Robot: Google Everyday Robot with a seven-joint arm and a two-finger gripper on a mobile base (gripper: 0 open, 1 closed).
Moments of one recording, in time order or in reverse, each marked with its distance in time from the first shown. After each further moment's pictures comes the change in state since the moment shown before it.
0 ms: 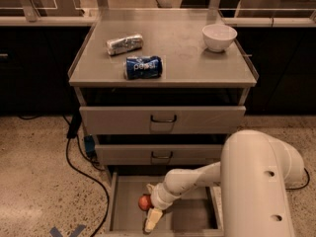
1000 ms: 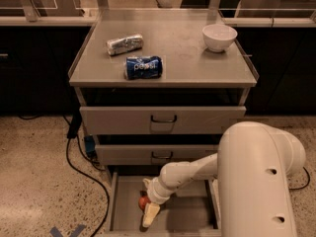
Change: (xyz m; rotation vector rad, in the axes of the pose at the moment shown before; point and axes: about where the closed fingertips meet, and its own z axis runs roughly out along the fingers) arm -0.026 -0.007 -0.025 0.011 0.028 -0.048
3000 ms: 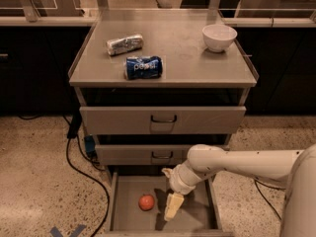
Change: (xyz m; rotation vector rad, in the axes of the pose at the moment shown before) arm 0.014 0.016 -0.139 -0.023 -0.004 0.028
